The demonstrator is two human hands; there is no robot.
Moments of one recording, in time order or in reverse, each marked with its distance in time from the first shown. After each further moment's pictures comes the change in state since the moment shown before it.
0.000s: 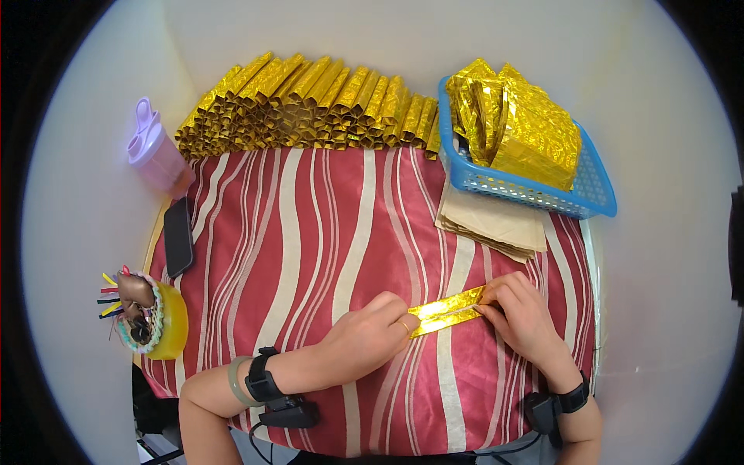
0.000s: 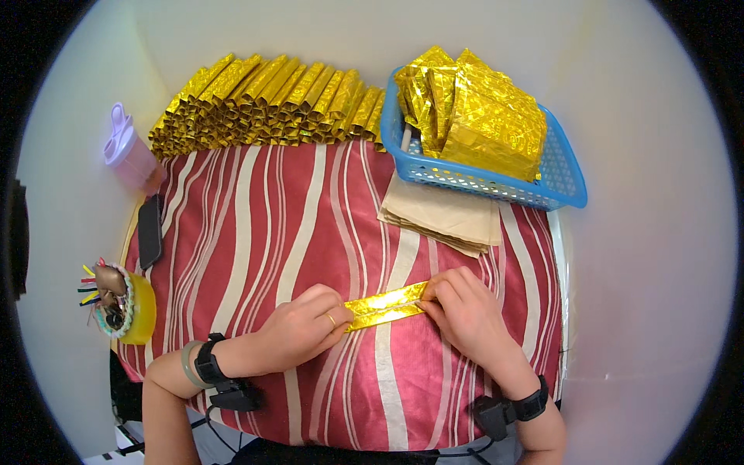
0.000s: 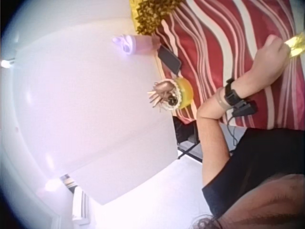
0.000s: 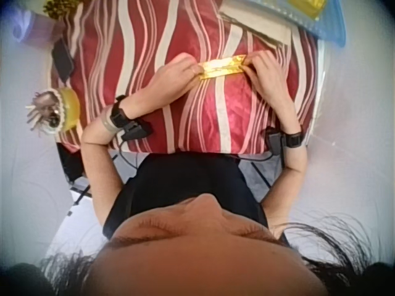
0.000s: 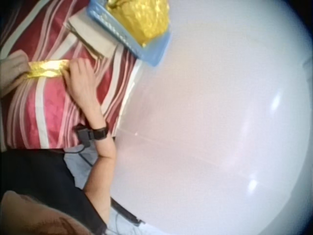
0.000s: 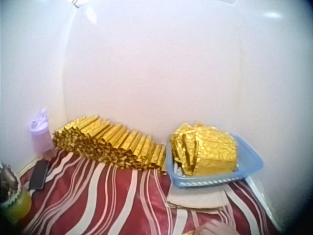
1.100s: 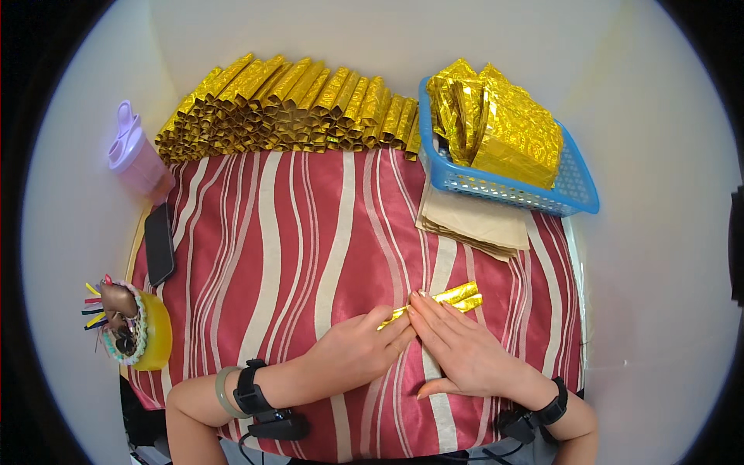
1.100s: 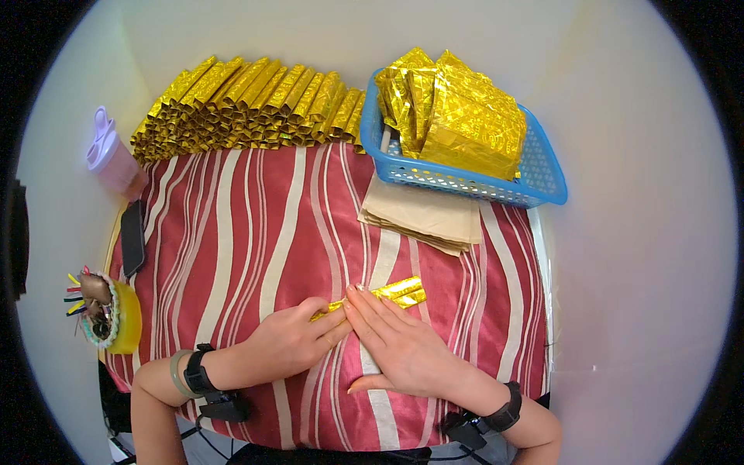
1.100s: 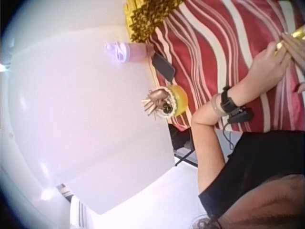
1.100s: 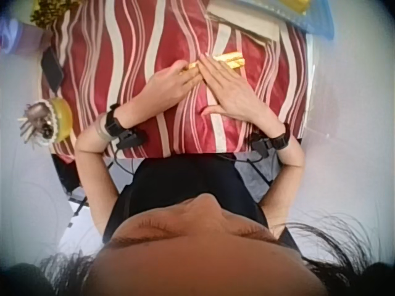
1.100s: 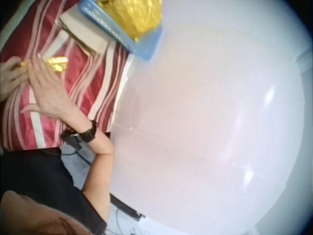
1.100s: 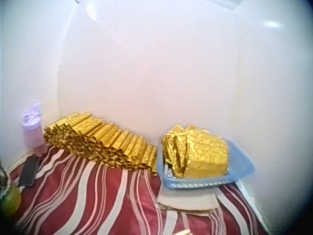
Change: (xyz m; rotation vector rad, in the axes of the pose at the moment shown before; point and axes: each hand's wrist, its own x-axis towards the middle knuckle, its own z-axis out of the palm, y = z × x) left_hand -0.005 0.004 0.004 0.330 -0.171 0.210; right_hand -0.001 -0.047 0.013 0.026 -0.382 -0.163
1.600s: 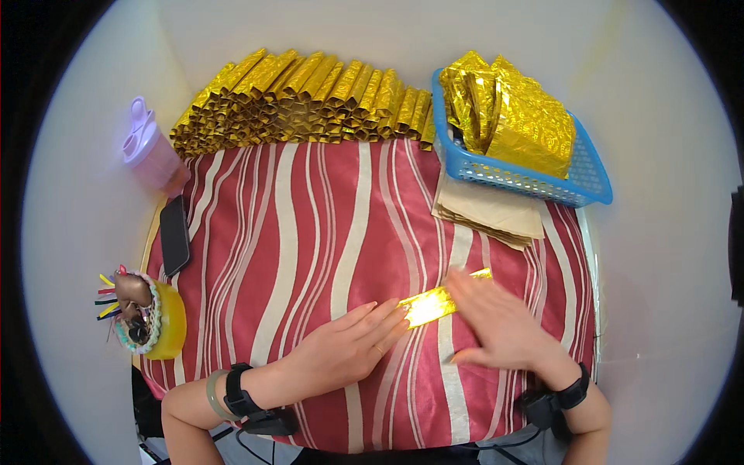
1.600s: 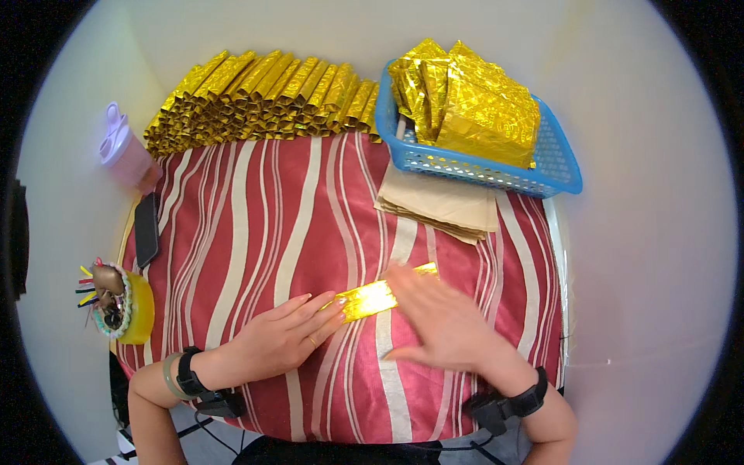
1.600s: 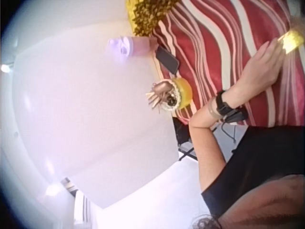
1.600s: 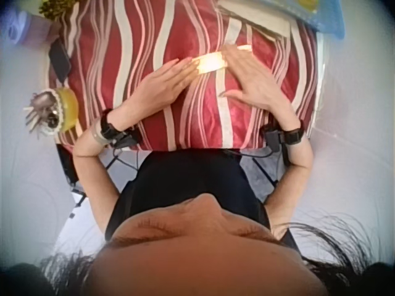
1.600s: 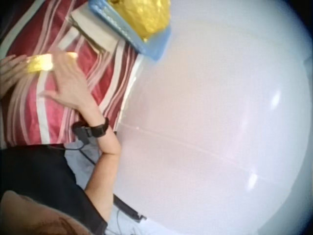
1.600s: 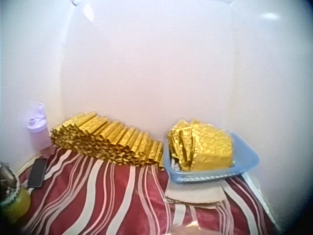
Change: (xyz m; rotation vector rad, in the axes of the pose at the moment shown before) left_hand -0.028 0.001 -0.021 0.285 -0.109 0.099; right_hand -0.013 0.028 -0.014 -0.091 -0.054 0.091
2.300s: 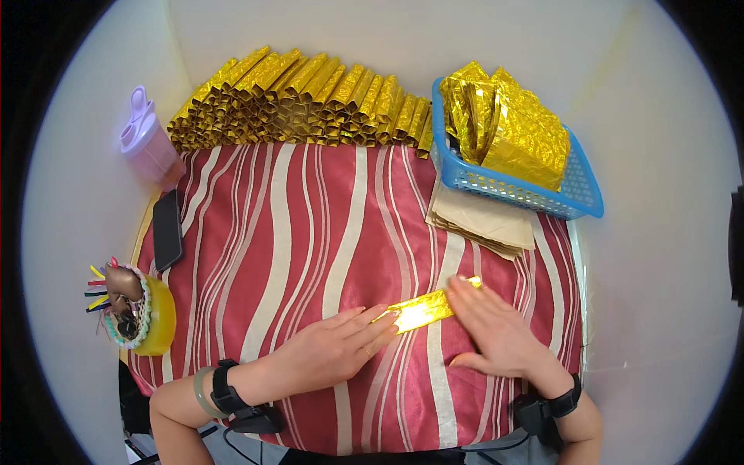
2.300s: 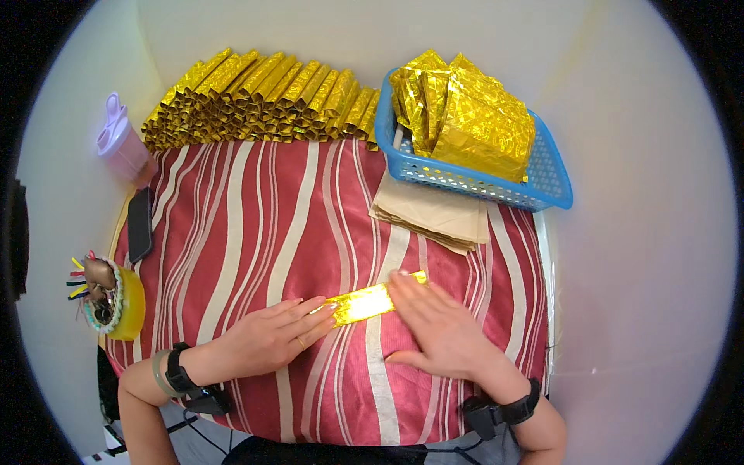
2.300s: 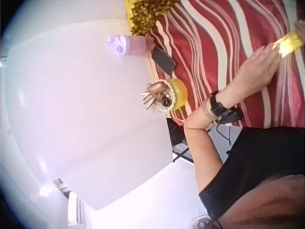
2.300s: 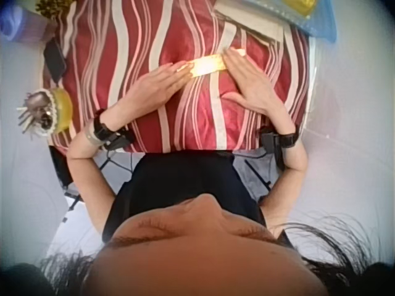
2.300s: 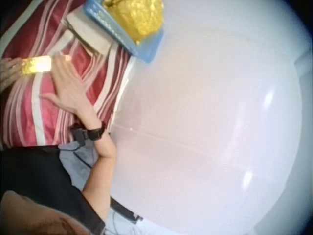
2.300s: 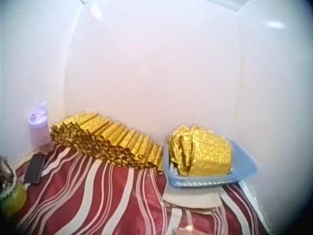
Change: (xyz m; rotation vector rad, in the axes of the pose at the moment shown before) left_hand -0.008 -0.005 0.002 -0.136 -0.009 -0.029; right_hand -0.007 -0.001 -0.001 -0.035 -0.034 0.026
